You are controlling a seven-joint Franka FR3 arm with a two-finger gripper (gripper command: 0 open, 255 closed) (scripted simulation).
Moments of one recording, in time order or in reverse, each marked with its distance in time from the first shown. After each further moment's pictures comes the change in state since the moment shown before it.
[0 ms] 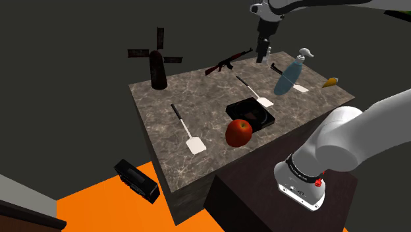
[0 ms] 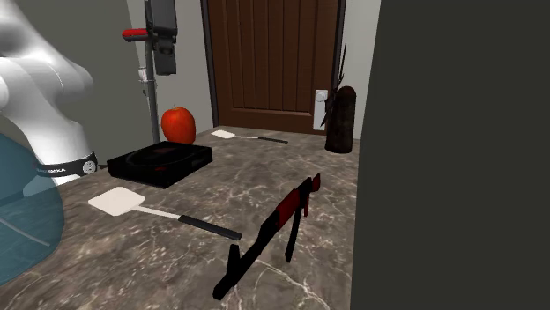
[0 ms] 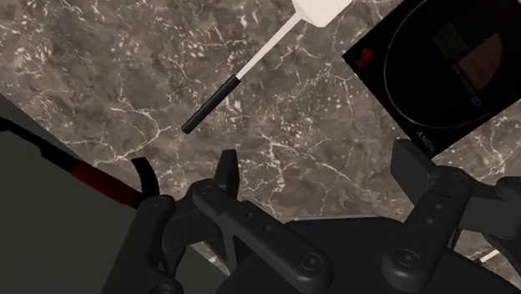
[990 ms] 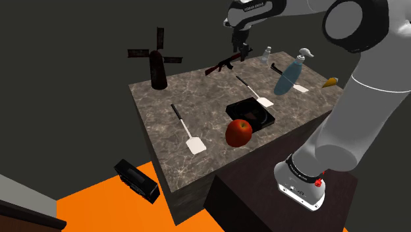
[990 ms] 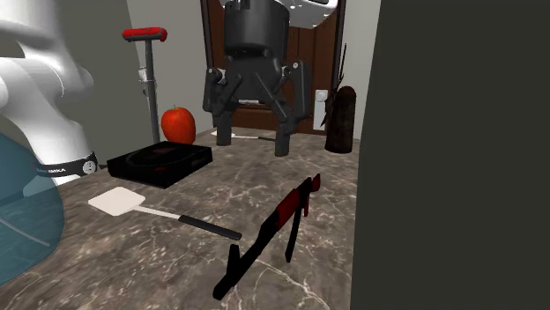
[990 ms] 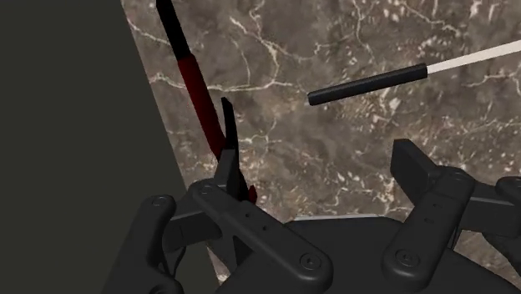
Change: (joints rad) arm -0.007 0.590 -0.089 0.378 0.078 0.209 -0.607
